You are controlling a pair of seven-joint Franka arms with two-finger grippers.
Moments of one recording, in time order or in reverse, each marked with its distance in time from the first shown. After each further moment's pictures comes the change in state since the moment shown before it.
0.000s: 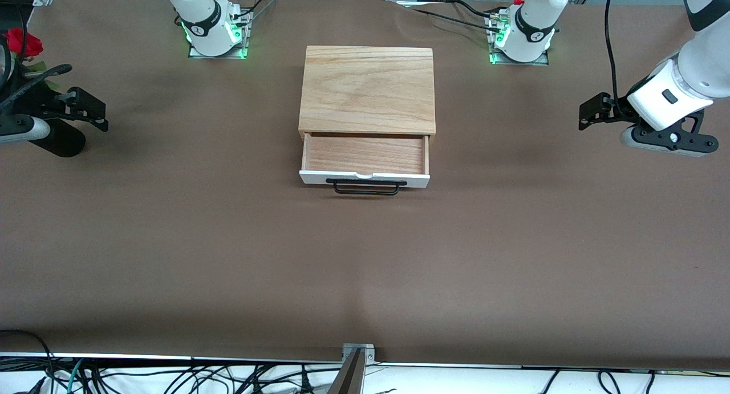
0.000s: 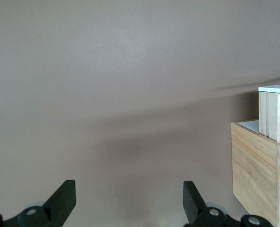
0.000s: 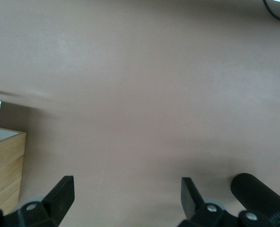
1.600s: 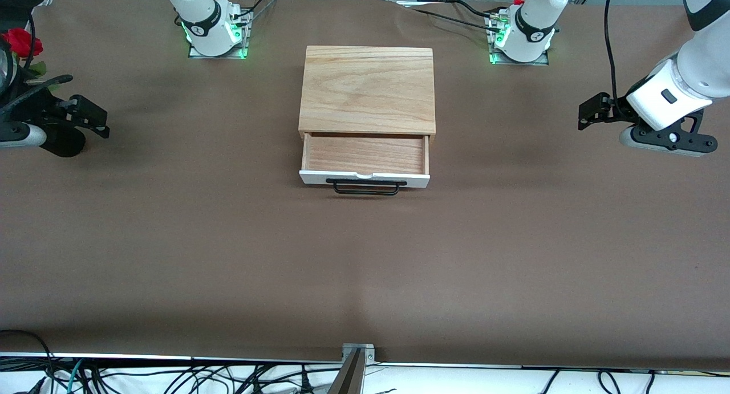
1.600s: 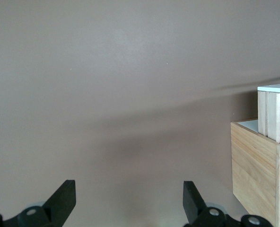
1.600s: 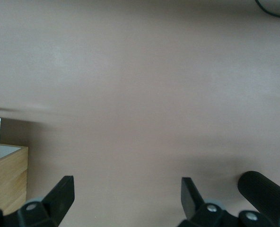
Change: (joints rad) left arm -0.004 0.000 -0.003 0.000 0.000 0.000 0.000; right arm 0.000 0.012 0.001 -0.002 0.001 0.033 0.076
